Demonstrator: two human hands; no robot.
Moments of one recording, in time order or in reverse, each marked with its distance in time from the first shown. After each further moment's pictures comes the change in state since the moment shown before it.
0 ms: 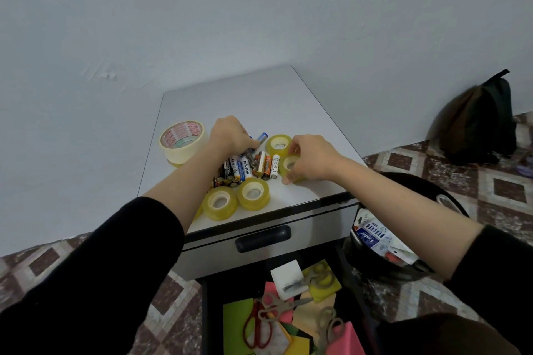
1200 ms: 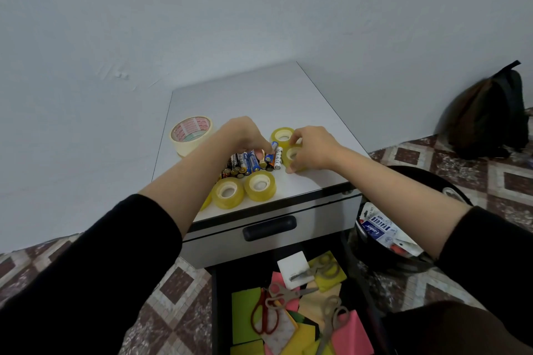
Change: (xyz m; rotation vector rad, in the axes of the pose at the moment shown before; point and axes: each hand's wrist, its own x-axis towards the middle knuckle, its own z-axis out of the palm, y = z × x) left_hand -0.051 0.038 -0.026 0.228 -0.310 -0.075; right_hand -0.001 -0.003 0.000 -0.005 0.033 0.006
